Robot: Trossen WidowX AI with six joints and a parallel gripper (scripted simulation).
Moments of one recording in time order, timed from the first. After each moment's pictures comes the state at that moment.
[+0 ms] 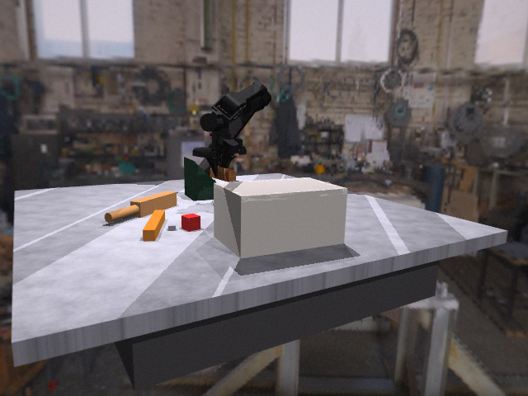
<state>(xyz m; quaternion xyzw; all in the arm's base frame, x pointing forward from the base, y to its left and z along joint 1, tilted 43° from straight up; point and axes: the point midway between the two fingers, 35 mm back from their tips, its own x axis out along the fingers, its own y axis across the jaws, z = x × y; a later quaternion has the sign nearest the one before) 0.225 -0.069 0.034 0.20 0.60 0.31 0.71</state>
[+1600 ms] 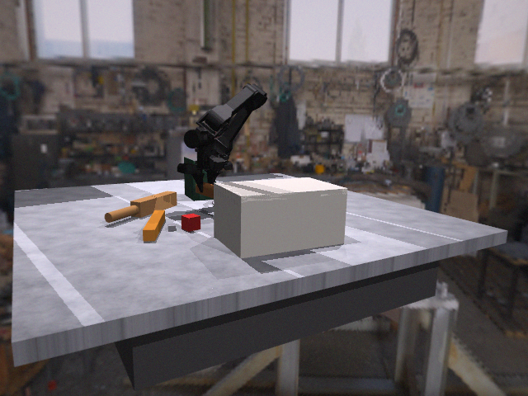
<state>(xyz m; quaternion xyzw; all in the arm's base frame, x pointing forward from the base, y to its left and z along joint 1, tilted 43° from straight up) 0.231 -0.075 -0.040 0.20 0.61 0.30 0.71</state>
